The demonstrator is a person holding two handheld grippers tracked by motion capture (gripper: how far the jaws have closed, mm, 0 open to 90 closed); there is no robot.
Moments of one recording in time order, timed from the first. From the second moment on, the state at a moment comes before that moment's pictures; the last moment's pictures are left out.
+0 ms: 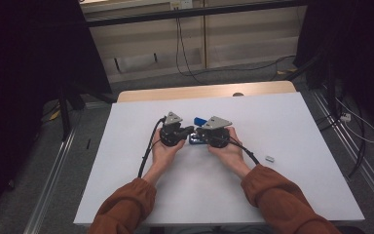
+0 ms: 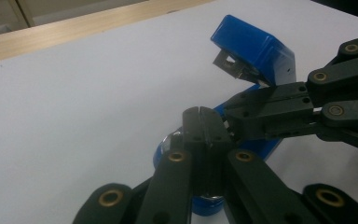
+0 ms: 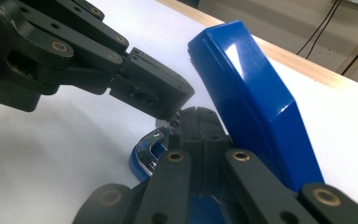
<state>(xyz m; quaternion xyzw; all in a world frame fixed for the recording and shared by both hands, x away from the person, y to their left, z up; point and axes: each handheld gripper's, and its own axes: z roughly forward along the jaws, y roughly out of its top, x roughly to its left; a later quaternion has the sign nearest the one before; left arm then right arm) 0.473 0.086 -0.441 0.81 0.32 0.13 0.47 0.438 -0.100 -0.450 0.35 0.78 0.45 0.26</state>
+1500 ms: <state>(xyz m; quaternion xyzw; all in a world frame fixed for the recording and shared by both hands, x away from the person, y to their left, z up) 0.475 0.087 -0.450 0.81 0.32 0.12 0.47 0.440 -0.090 -0.447 0.36 0.77 0.45 0.27</state>
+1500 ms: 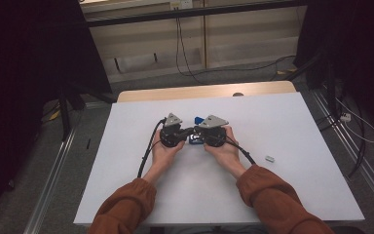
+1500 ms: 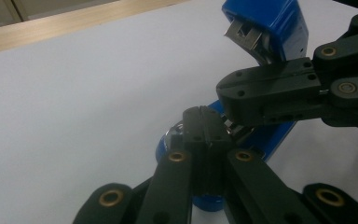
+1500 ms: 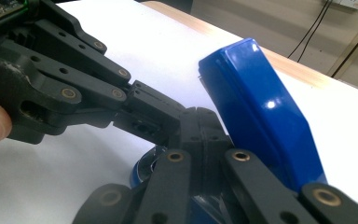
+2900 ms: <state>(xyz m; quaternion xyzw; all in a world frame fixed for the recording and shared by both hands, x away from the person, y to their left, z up) 0.475 0.086 -0.450 0.81 0.31 0.13 0.47 0.438 -0.105 -0.433 0.38 0.75 0.45 0.30</state>
